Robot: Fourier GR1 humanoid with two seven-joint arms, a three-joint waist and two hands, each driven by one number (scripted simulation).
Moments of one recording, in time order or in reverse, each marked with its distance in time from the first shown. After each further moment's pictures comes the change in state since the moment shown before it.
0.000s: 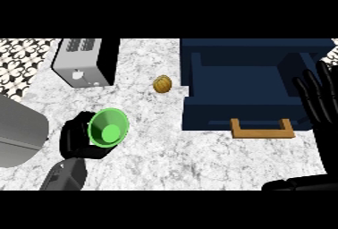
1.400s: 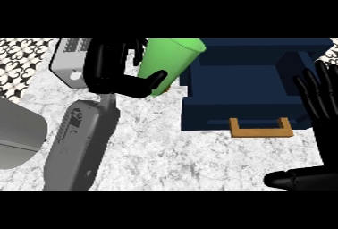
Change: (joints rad) left arm -0.401 -0.107 -0.207 -0.579 -0.025 0.385 0.727; right arm -0.001 -0.012 -0.037 0.070 -0.015 0.031 -0.059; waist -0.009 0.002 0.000
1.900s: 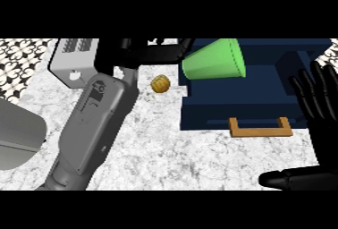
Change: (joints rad) left arm -0.238 -0.004 -0.023 0.211 -0.023 0.085 0.048; right arm 0.000 0.016 0.022 -0.002 0.026 -0.012 -0.001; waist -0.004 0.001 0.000
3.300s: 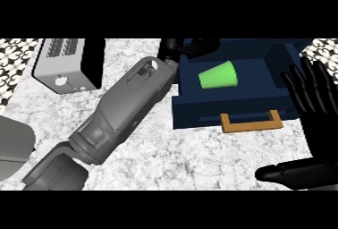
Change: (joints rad) left arm -0.369 -0.004 -0.348 0.688 0.338 0.192 -0.203; right arm -0.038 -0.009 -0.001 0.066 -0.022 0.039 -0.045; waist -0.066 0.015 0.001
